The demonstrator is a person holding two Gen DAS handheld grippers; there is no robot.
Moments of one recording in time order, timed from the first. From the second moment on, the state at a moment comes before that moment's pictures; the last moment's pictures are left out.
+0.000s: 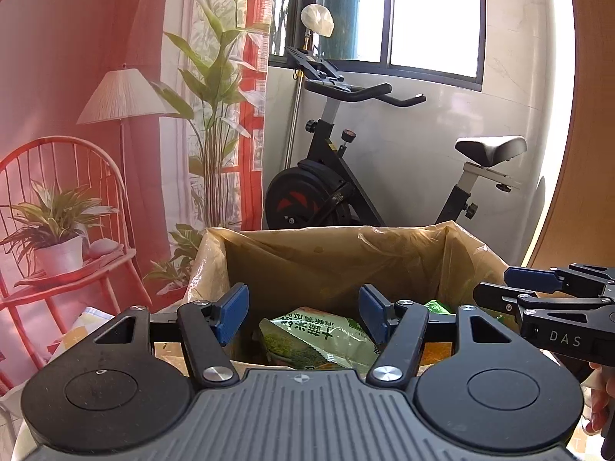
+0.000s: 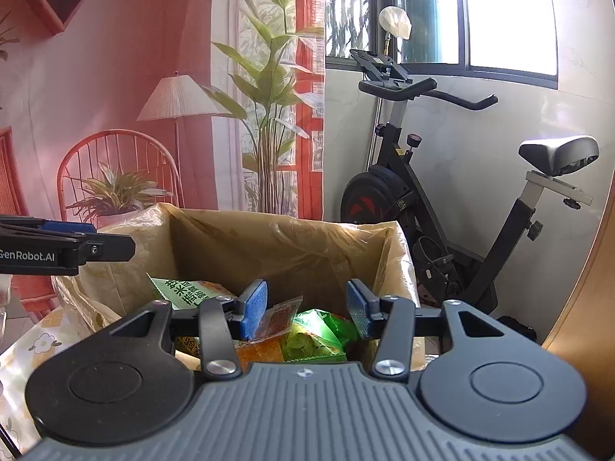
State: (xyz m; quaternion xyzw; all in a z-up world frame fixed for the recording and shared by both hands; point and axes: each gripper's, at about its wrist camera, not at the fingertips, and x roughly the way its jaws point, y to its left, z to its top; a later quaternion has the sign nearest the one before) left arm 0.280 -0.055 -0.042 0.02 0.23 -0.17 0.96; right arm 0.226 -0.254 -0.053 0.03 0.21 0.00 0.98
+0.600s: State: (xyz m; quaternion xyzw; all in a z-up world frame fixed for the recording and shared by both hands) left arm 0.196 -0.006 -0.049 0.01 0.25 -0.16 0.95; right arm 0.148 -0.221 -0.058 0.03 0.22 0.03 0.97
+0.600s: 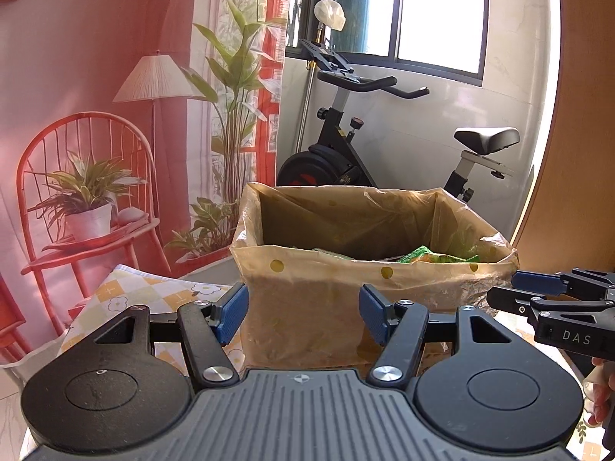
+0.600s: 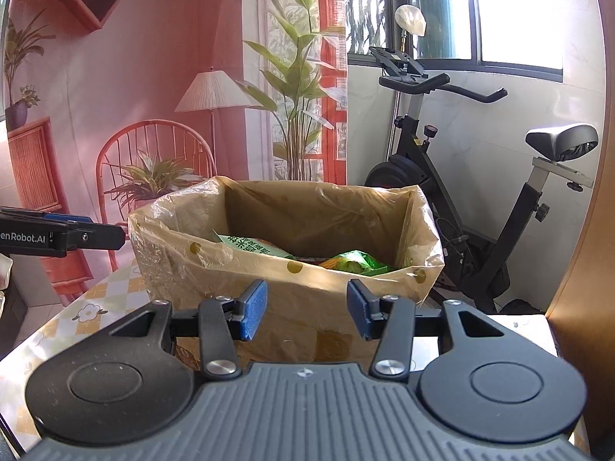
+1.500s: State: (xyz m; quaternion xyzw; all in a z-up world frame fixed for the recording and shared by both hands) left arm 0.184 0.041 -0.156 -0.01 0.34 -0.13 0.93; right arm 0.142 -0.206 -0.162 0.08 0.32 0.03 0.94
